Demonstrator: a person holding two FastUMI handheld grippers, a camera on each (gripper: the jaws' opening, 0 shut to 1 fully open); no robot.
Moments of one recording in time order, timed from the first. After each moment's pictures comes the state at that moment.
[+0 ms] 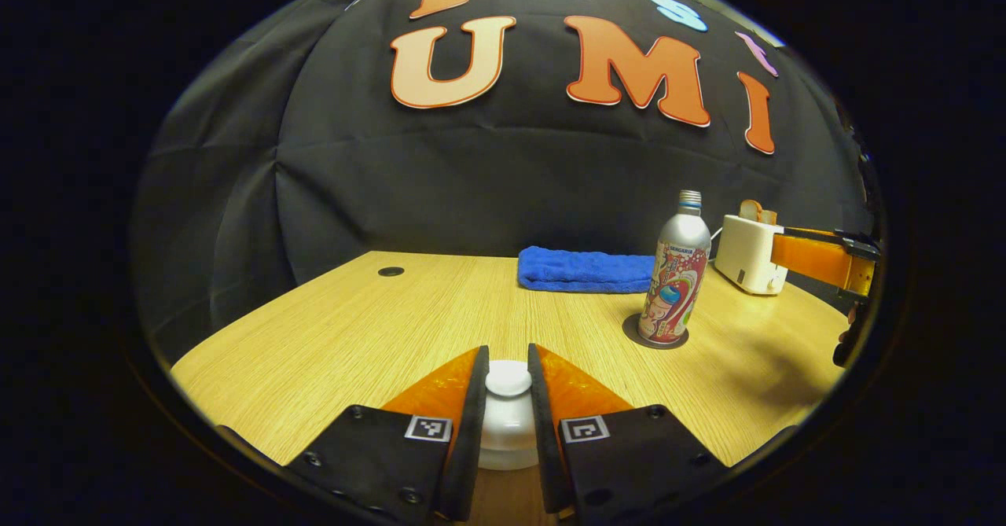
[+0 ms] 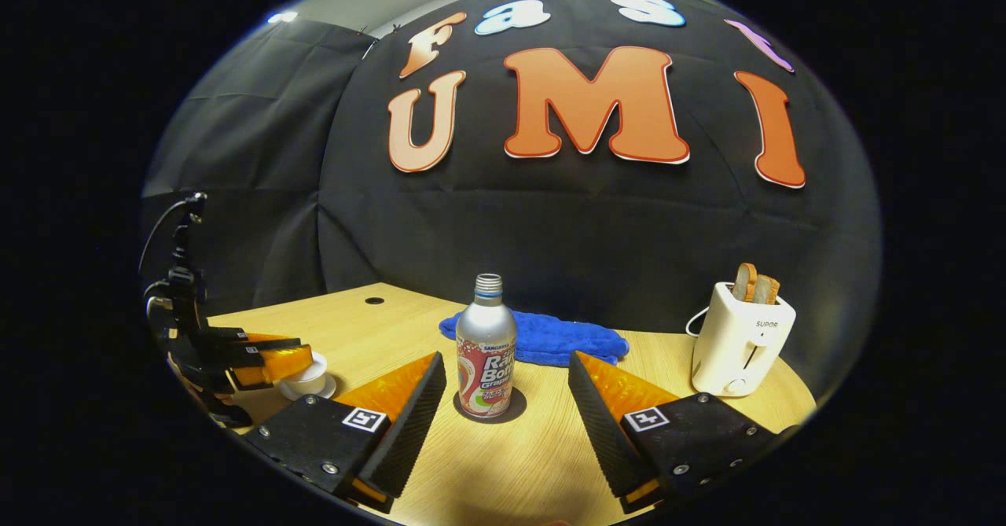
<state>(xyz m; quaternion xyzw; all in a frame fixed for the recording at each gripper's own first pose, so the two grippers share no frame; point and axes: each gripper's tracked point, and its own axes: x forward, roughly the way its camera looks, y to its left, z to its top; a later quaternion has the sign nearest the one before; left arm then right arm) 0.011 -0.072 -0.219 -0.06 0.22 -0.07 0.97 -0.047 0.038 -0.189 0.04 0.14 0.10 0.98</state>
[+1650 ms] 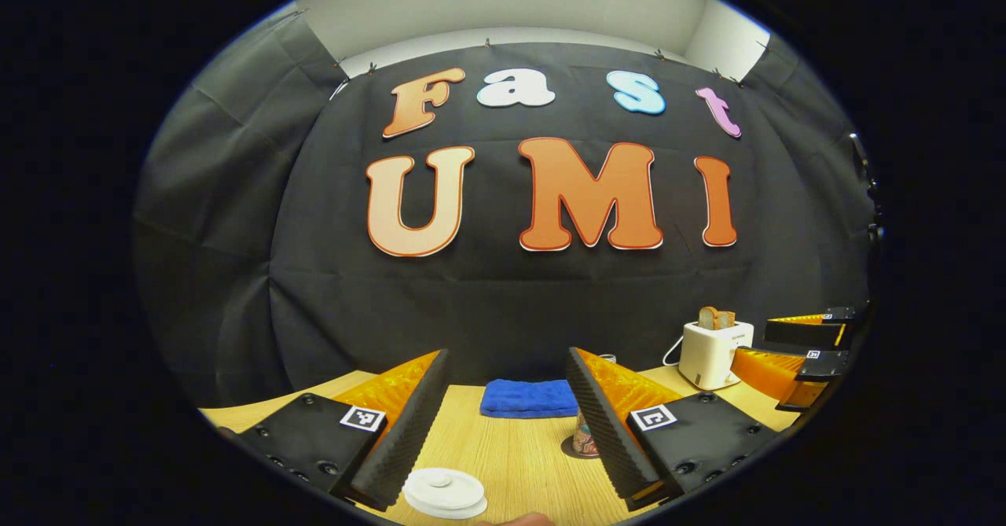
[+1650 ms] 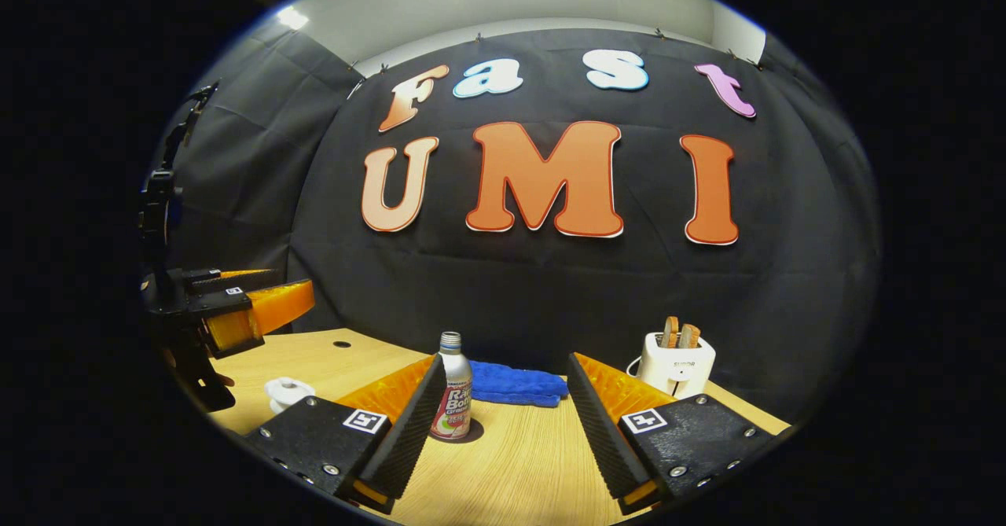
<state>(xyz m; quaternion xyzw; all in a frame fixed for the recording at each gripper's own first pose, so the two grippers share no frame) 0.011 -0.119 -0.032 -0.06 0.00 -0.07 1.00 0.011 -0.018 -0.062 0.03 0.03 0.01 1.00</state>
